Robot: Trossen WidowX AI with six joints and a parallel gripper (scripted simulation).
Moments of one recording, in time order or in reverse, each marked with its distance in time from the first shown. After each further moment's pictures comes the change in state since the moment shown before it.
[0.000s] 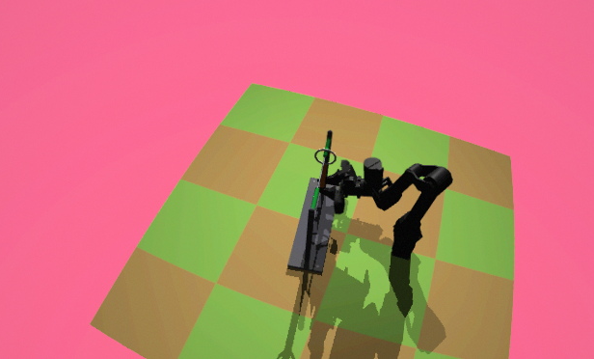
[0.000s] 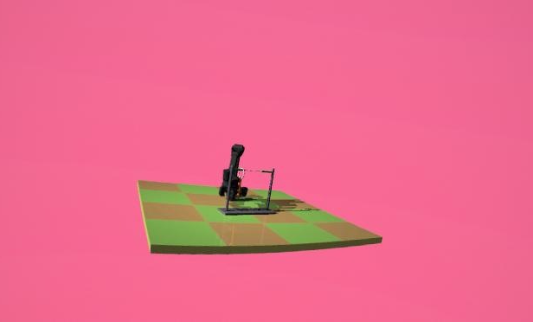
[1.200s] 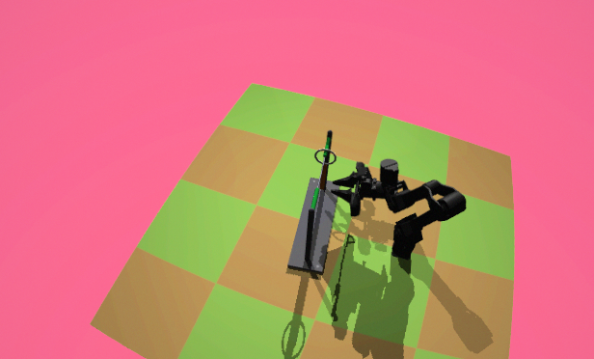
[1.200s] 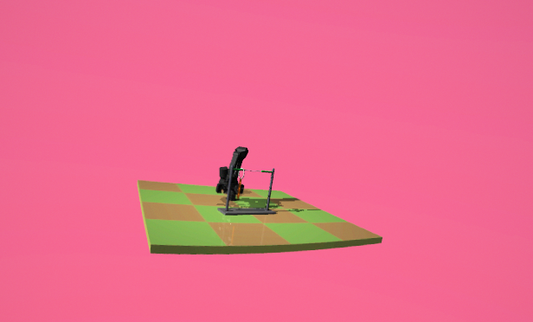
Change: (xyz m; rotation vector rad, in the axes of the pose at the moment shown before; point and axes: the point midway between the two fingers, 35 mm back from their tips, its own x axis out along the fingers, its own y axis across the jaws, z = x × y) arm -0.051 0.003 -0.003 0.002 0.001 0.000
